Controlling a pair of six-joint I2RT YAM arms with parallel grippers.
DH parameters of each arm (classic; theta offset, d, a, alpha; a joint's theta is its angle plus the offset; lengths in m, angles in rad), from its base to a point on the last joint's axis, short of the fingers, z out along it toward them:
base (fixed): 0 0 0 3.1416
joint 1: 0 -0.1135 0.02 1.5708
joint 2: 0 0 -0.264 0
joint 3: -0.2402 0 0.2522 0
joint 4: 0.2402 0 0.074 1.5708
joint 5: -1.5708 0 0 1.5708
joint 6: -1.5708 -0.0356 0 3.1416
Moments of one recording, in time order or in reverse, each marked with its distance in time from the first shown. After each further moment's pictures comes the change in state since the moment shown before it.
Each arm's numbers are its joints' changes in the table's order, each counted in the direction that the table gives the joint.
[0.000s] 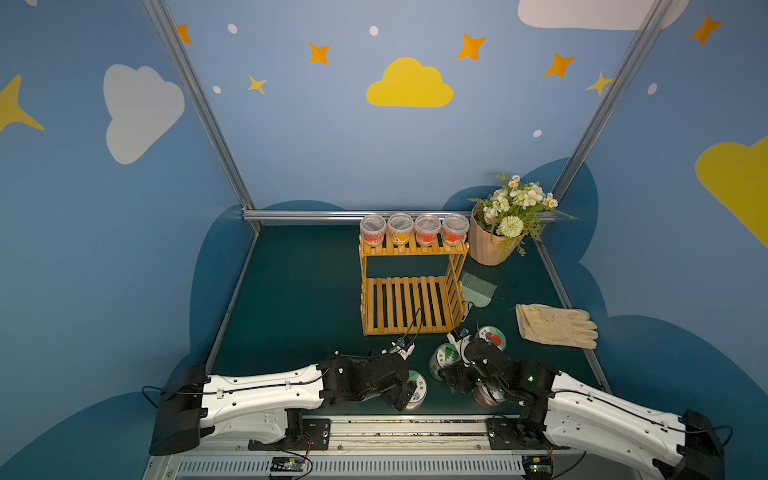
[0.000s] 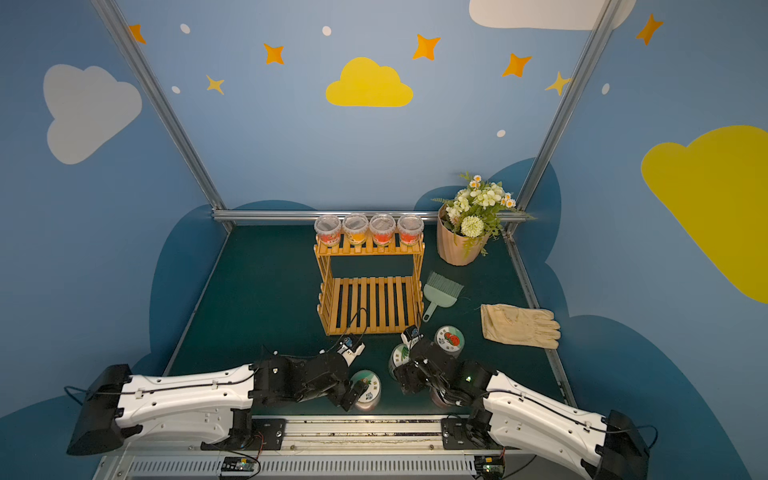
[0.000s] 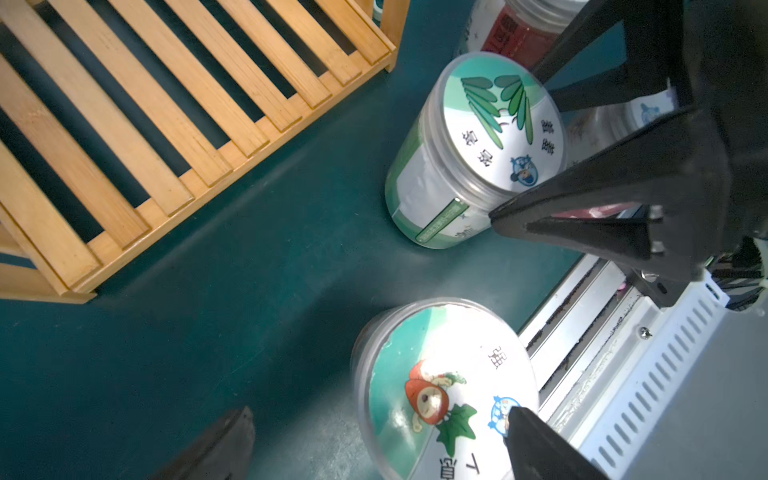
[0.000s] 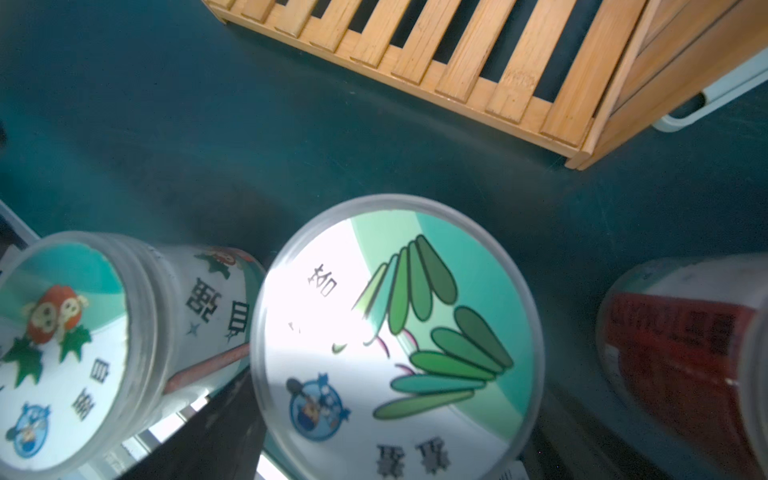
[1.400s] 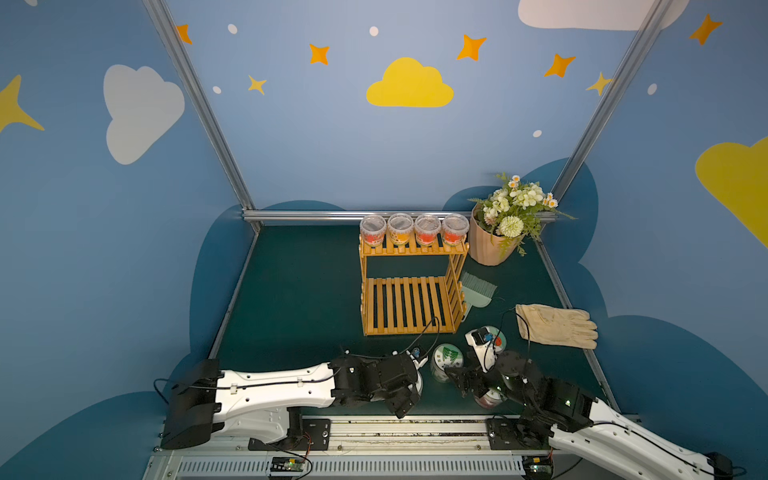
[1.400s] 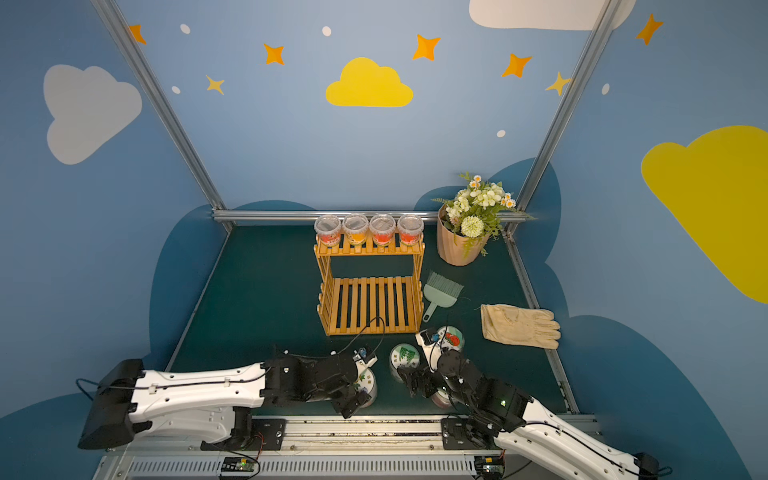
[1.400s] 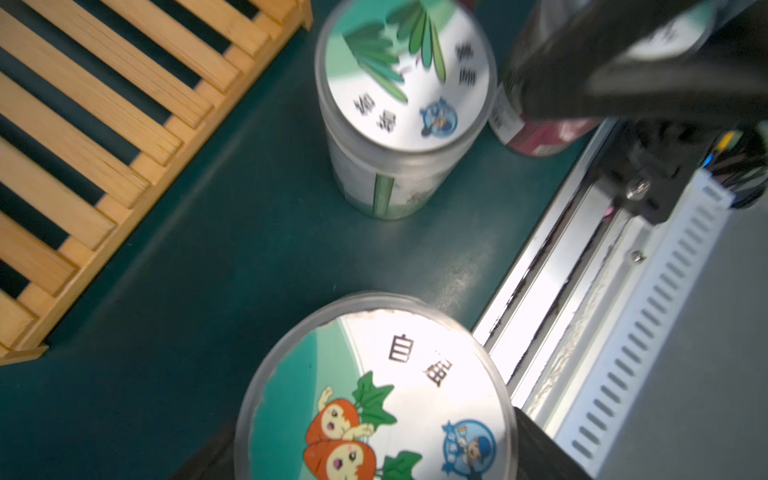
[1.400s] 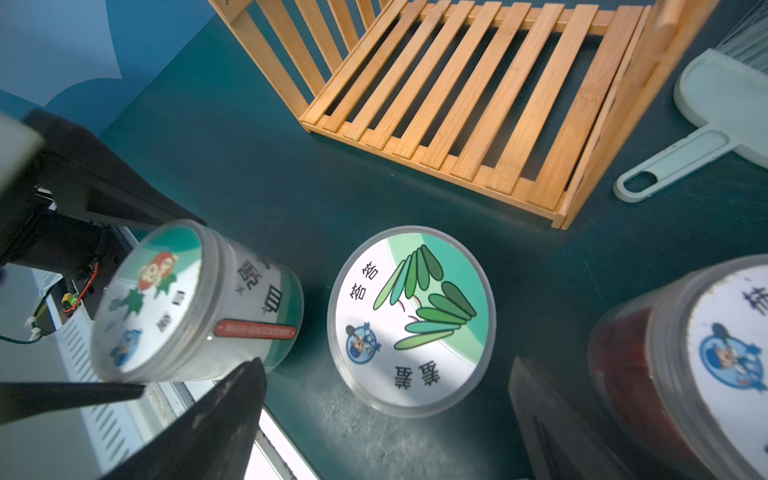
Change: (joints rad) left arm 0.000 0.011 -0.050 0.031 -0.086 -0.135; right arm 0.001 -0.356 0.074 0.000 0.003 0.029
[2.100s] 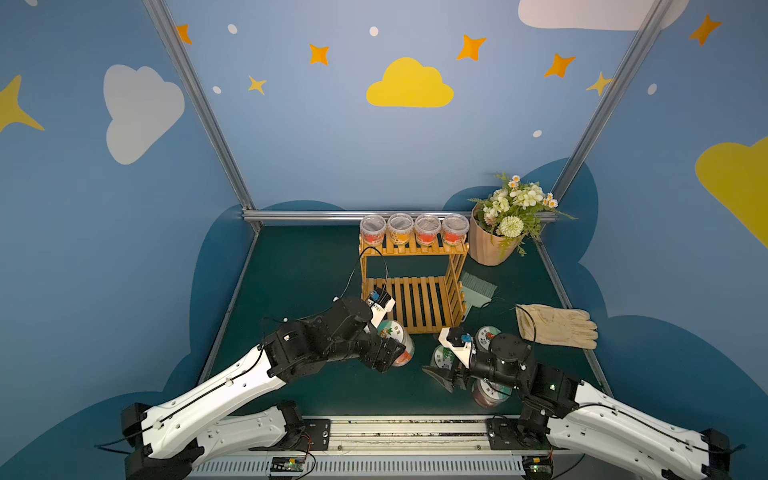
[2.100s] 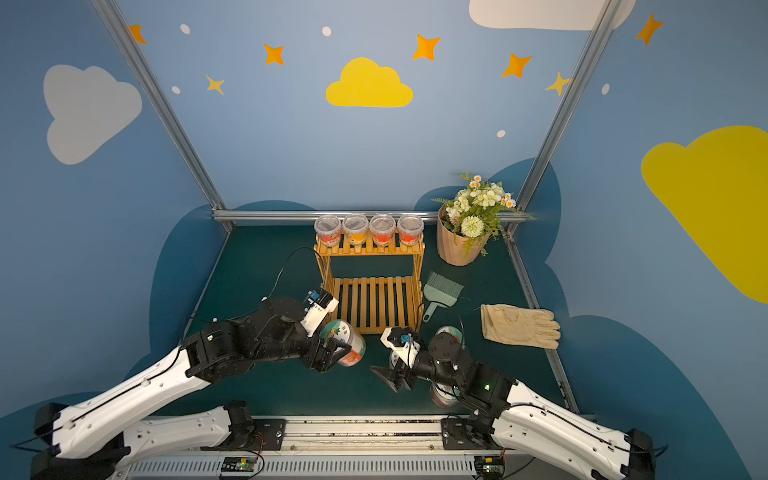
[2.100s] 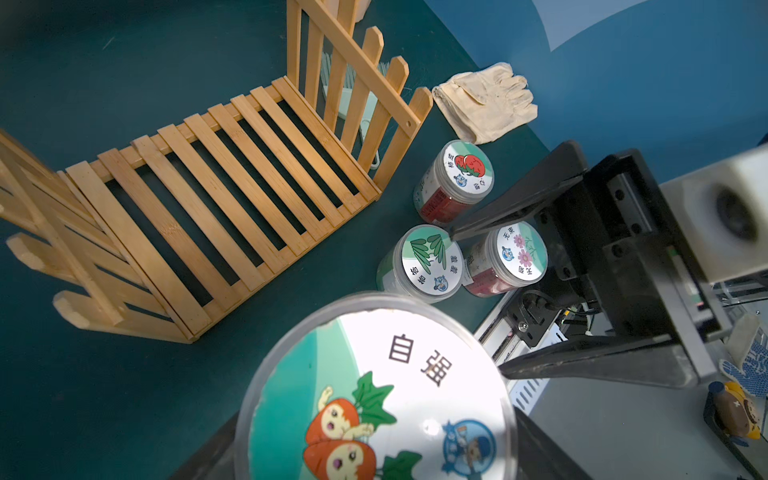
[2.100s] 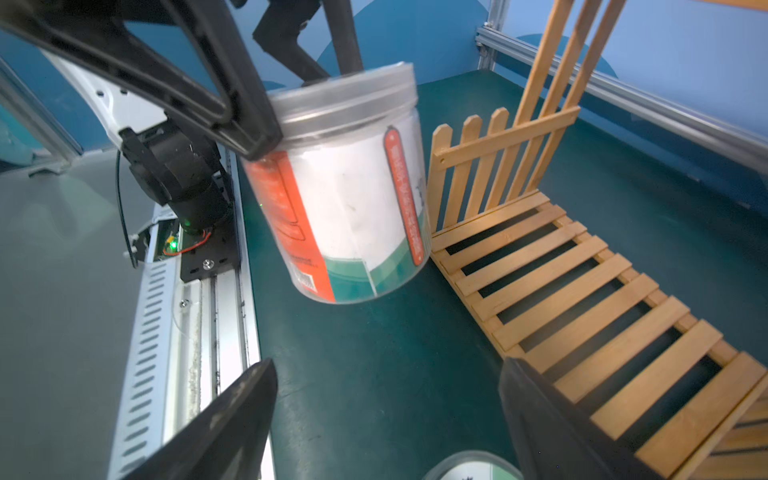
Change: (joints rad) left arm -0.317 -0.163 -0.323 0.307 -0.173 -0.007; right arm -0.033 0.265 -0.137 -0.398 0.274 0.536
